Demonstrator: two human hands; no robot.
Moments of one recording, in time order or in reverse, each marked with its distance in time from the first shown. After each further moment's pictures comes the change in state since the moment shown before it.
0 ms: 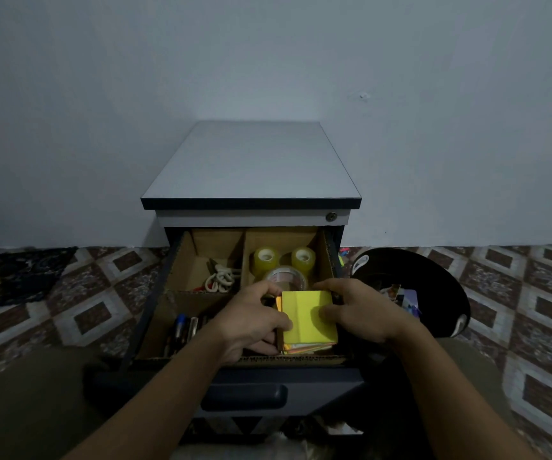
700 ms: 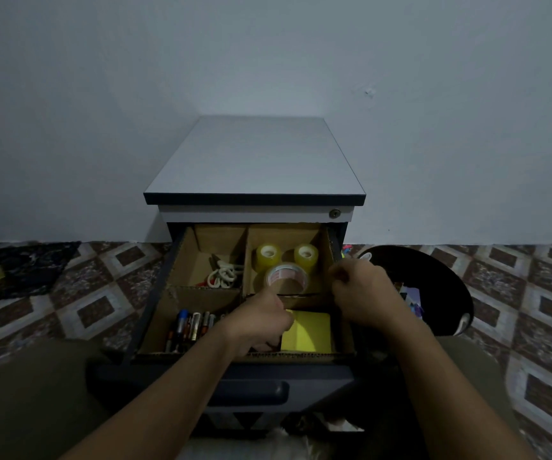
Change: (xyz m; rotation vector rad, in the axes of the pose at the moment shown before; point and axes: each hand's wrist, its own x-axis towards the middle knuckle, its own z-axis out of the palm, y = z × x) left_hand 0.004 0.005 0.013 0.233 0.009 -0.080; right_hand 0.015 0.002 0.003 -0.172 0.348 0.127
